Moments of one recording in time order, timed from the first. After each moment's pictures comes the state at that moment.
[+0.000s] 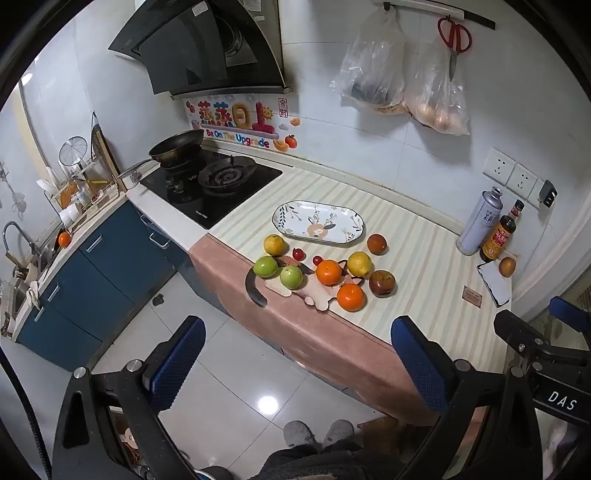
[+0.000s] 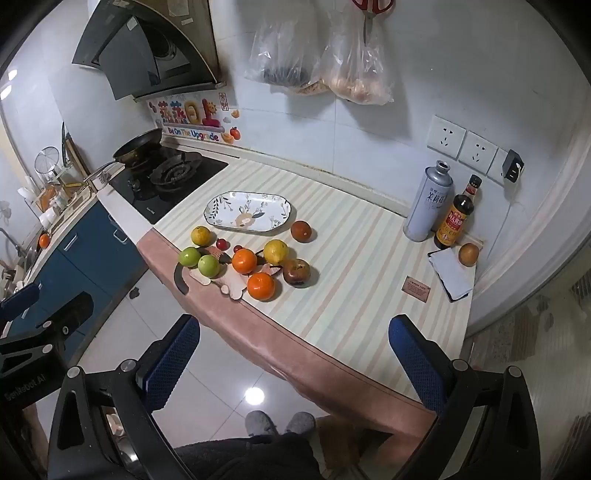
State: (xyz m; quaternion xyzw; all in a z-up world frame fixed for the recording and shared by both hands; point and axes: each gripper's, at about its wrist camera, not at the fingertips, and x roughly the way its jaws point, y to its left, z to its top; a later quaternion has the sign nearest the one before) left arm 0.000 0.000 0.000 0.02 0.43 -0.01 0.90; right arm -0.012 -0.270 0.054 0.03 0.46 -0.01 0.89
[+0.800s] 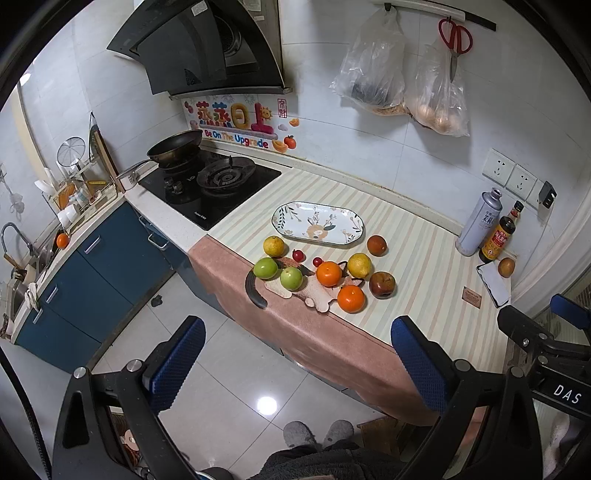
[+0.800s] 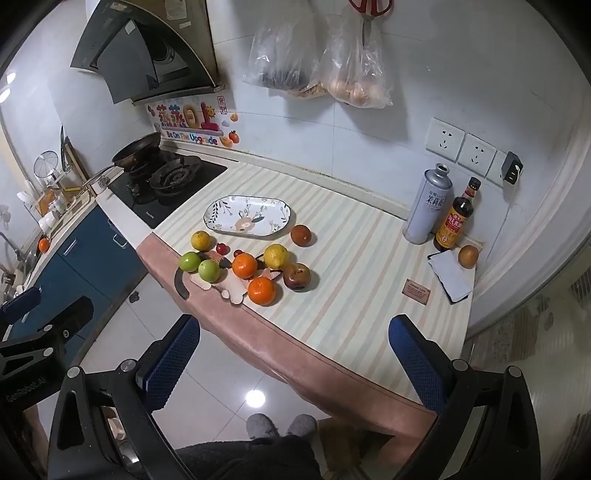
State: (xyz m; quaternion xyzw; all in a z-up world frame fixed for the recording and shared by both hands) left arm 0.000 0.000 0.000 0.02 0.43 -0.01 0.90; right arm -0.009 -0.269 0.058 0.03 0.46 -0.01 0.89
